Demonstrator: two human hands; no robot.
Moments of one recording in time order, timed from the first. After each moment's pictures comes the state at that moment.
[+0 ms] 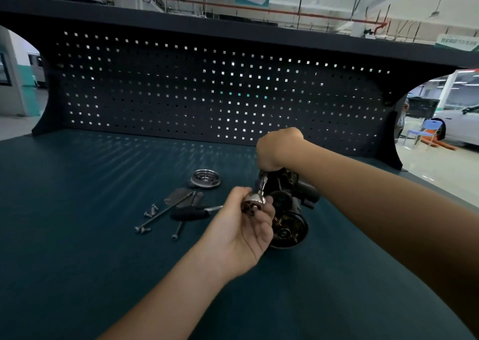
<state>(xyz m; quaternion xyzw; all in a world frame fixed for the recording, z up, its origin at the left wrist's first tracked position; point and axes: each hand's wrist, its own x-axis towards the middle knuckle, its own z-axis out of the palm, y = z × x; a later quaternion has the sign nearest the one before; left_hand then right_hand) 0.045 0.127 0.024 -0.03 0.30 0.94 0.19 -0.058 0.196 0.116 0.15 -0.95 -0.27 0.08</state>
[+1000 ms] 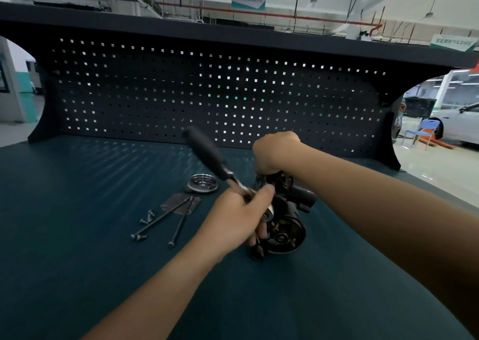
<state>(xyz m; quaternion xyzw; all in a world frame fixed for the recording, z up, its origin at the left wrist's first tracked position) 0.036 0.124 0.034 0.08 0.78 0.62 -0.10 -0.063 0.199 0.117 0.14 -0.96 -0.24 0.08</state>
